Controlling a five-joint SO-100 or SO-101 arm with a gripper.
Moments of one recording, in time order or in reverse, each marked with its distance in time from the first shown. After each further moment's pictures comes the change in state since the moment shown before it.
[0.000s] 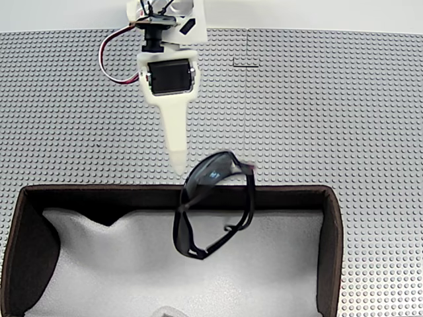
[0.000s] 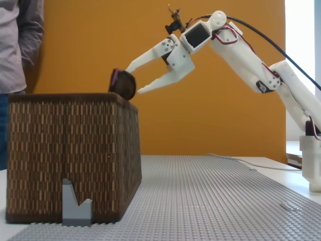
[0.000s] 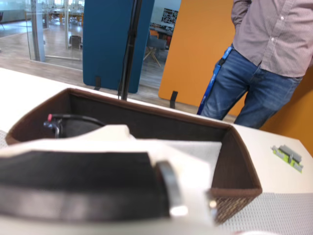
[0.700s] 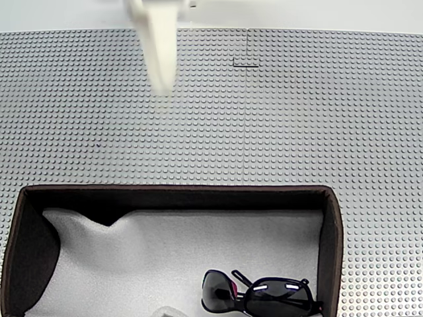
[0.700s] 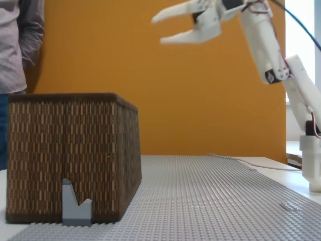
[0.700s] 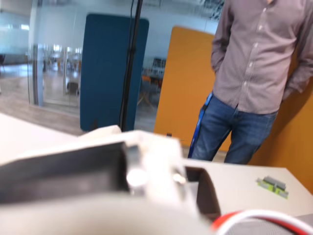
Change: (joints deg) arm 0.0 14.9 -12.4 7.6 -11.7
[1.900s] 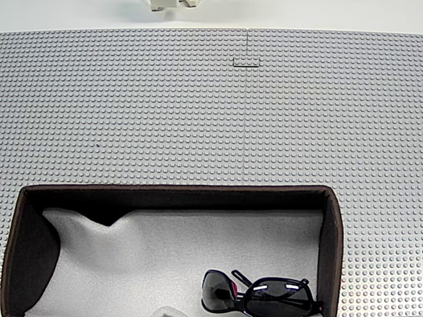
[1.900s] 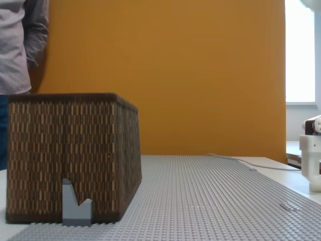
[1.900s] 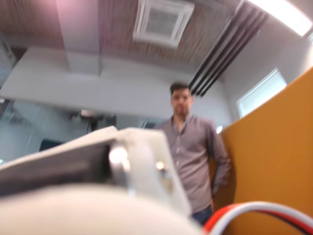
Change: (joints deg) arm 13.1 92.2 80.4 -28.7 -2.9
